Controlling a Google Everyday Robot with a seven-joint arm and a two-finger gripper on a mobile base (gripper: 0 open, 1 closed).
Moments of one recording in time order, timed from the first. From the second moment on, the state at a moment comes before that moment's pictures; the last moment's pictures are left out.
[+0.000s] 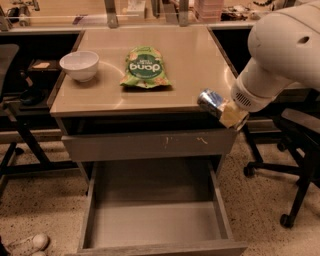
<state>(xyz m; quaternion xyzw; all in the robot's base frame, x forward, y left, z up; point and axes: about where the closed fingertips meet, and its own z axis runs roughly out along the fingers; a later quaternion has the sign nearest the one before) 0.547 -0.204 0.848 -0.35 0.91 -0.07 0.19</state>
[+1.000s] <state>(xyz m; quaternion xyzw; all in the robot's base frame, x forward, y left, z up) 0.645 -0.180 0.915 -0.36 0.90 -0.09 0.22</state>
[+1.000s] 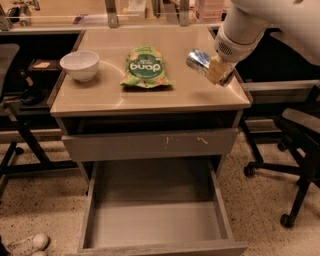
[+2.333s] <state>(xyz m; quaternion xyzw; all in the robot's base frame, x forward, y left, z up) 0.706 -0.152 0.840 -0.37 0.91 -0.06 0.19</state>
